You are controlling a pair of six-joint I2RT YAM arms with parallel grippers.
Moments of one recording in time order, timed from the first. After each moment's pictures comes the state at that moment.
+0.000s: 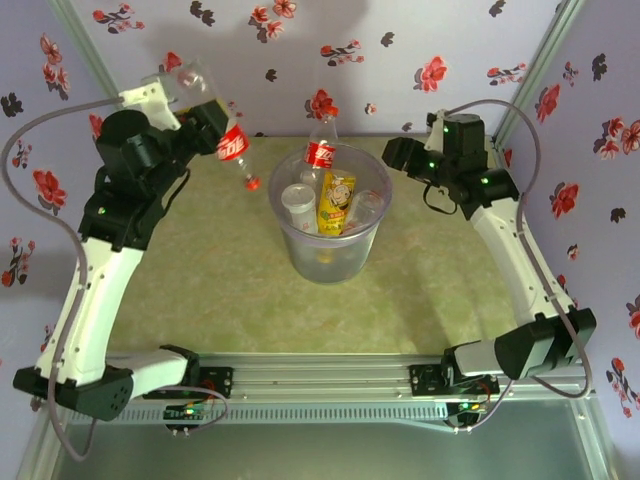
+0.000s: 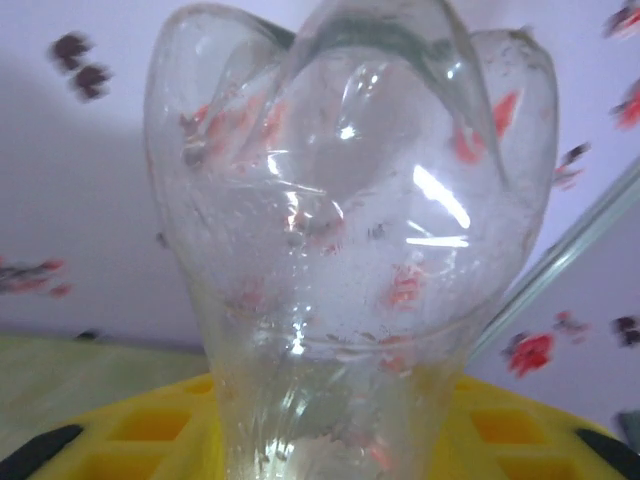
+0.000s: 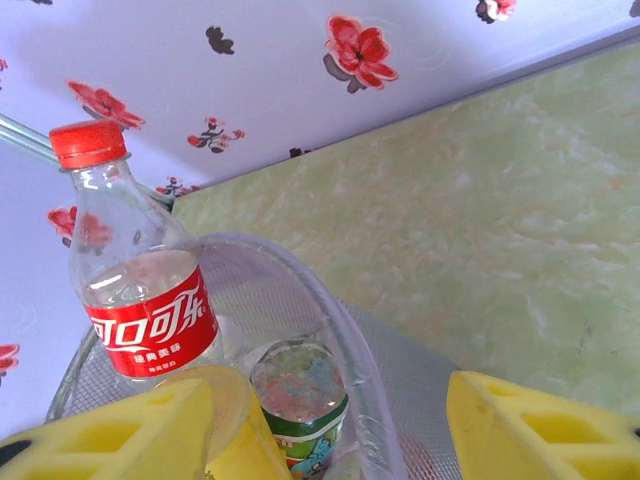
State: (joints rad) left arm -0.38 1.21 1.62 -0.39 0.04 -0.52; right arm 0.25 1.37 1.48 -0.63 -0.32 0.57
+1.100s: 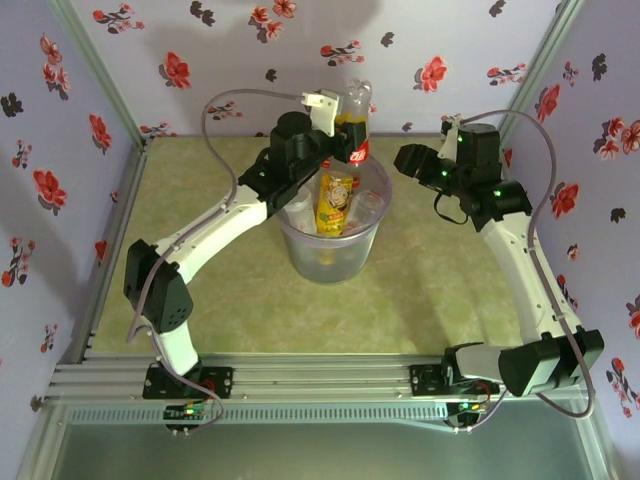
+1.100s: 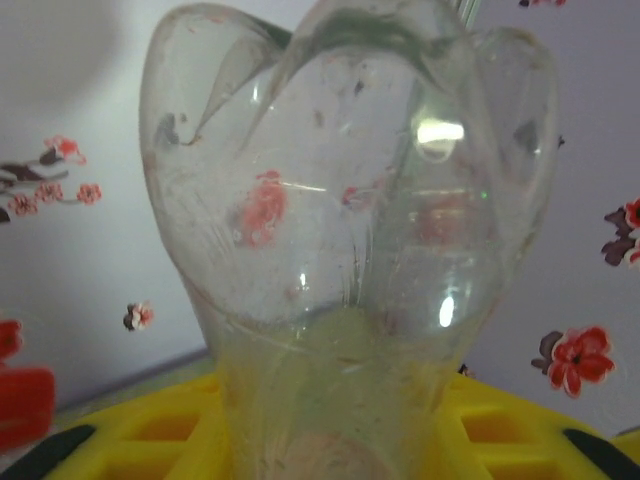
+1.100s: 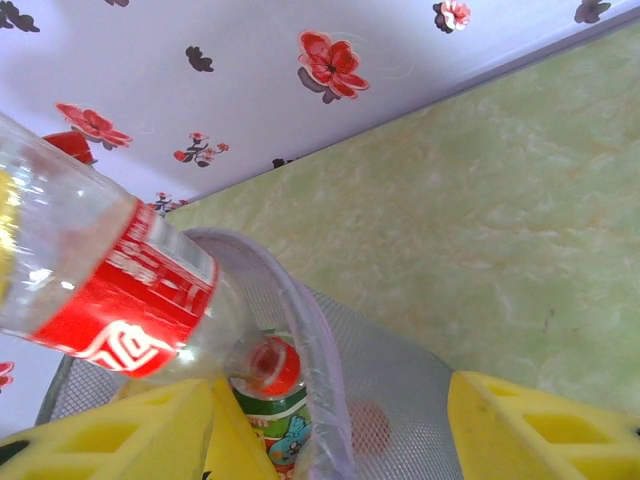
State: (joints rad) left arm -0.76 1.78 1.68 0.08 0.01 -0.24; right arm 0.20 1.28 1.41 -0.65 -0.32 0.57
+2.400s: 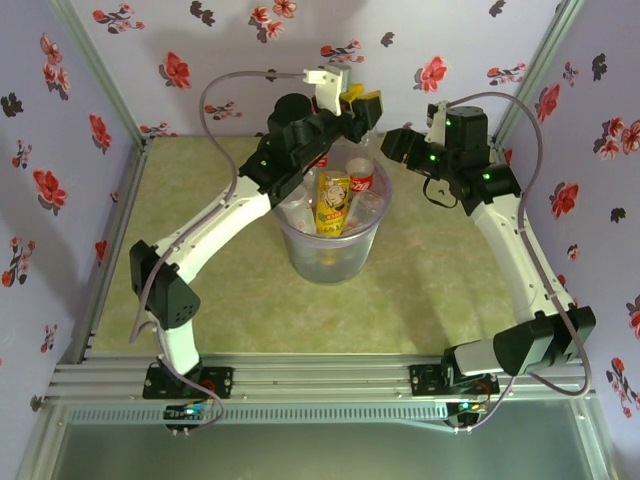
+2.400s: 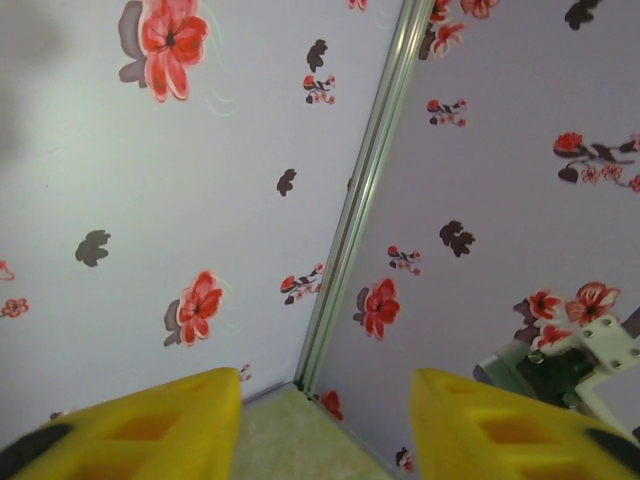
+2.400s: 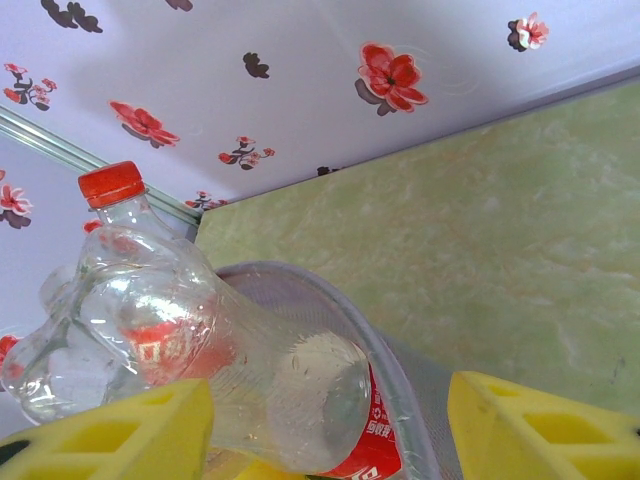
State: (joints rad) left arm -0.79 1.84 1.91 0.08 0.04 -0.28; right arm 0.26 1.39 1.54 -0.62 -0.35 0.57
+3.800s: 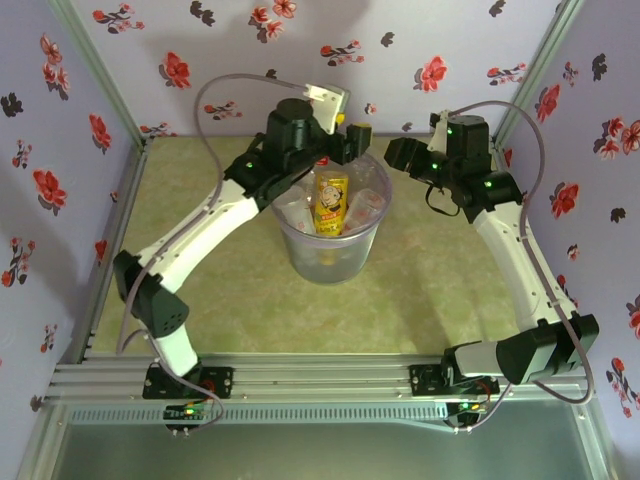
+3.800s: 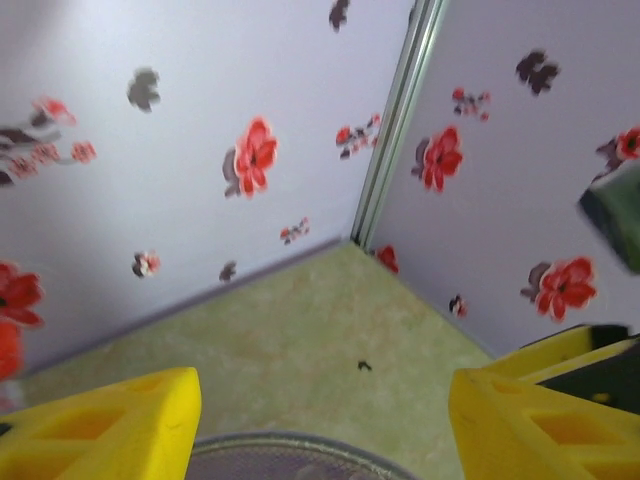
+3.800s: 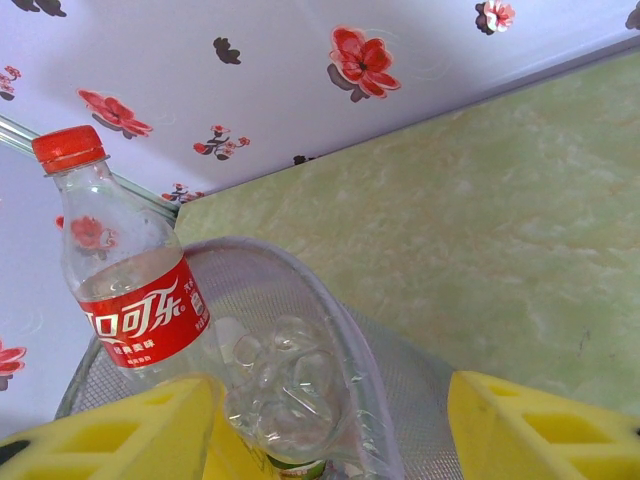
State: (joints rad) left arm -0.77 1.73 1.86 -0.28 0.00 -0.19; right arm 0.25 1.35 1.47 -0.63 -0.32 0.56
